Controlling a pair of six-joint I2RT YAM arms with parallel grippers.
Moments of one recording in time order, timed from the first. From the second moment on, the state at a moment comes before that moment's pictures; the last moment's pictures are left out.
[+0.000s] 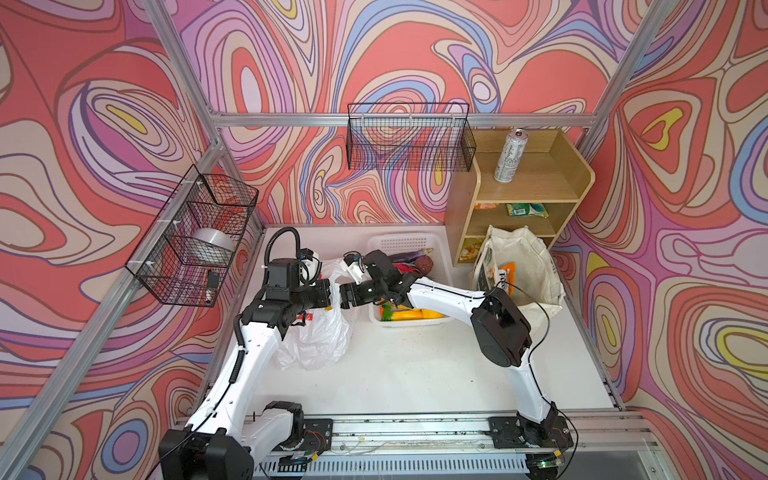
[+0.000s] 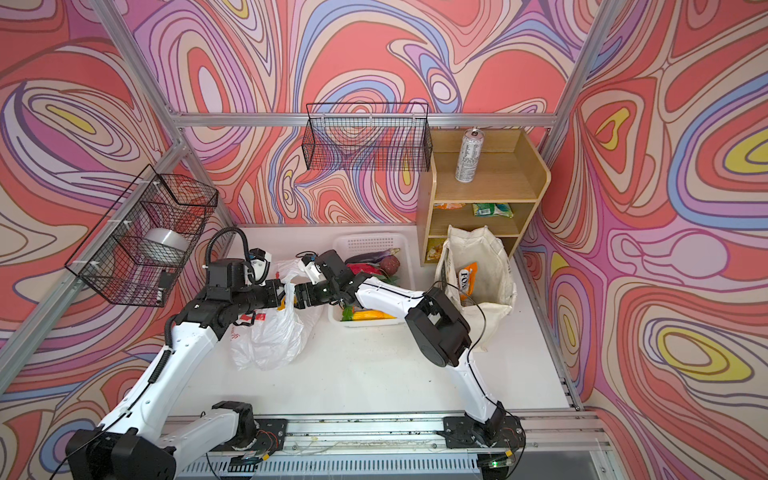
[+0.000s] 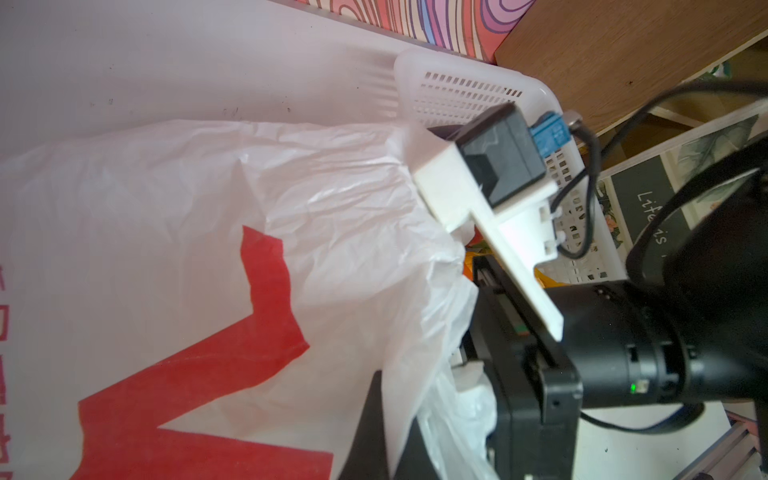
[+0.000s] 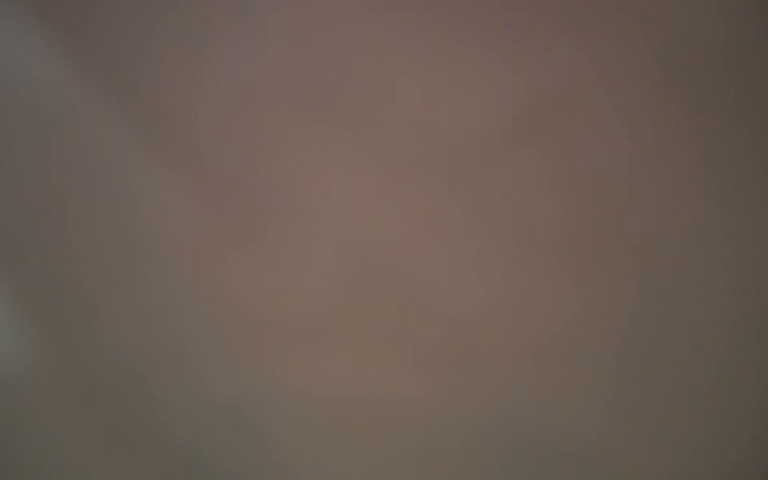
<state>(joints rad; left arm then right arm) -0.10 1.08 0.93 -0.57 0.32 -0.28 0.85 2.18 1.71 -0.14 -0.54 0.56</state>
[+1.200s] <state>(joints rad) -0.10 1.04 0.91 -0.53 0.33 -0.28 0.56 1.94 1.73 -0.70 0.04 0.21</state>
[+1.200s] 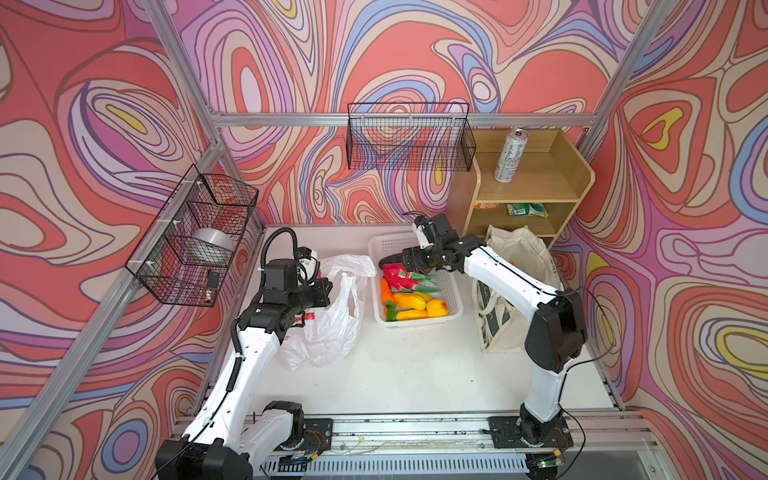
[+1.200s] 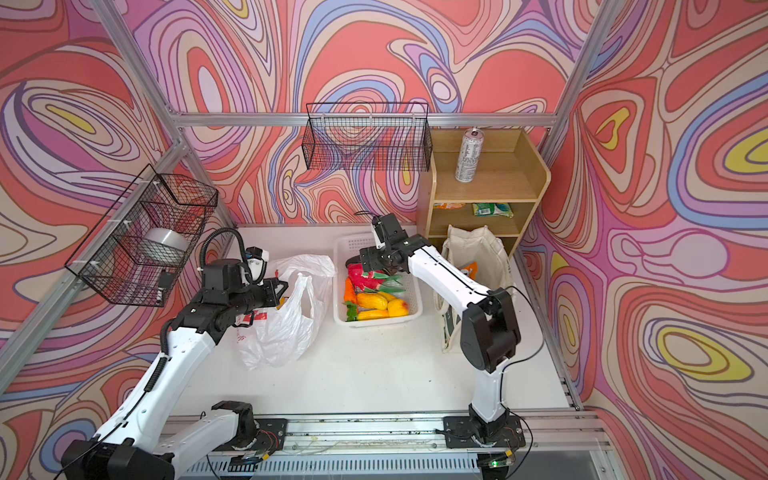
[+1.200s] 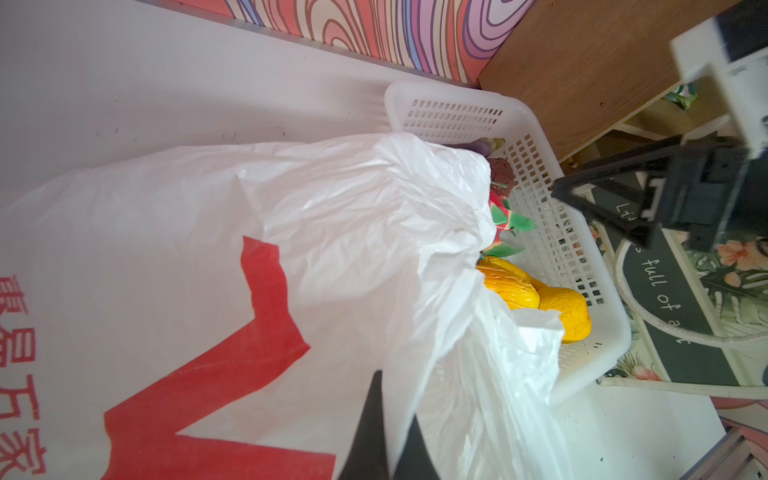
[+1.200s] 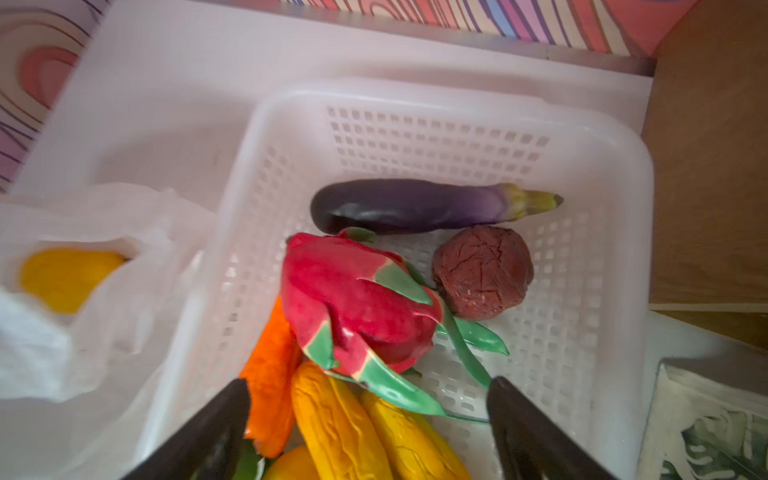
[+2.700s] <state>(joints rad) -0.10 1.06 0.89 -0.52 0.33 -0.28 0.65 2.16 1.88 -0.65 0.14 0.04</state>
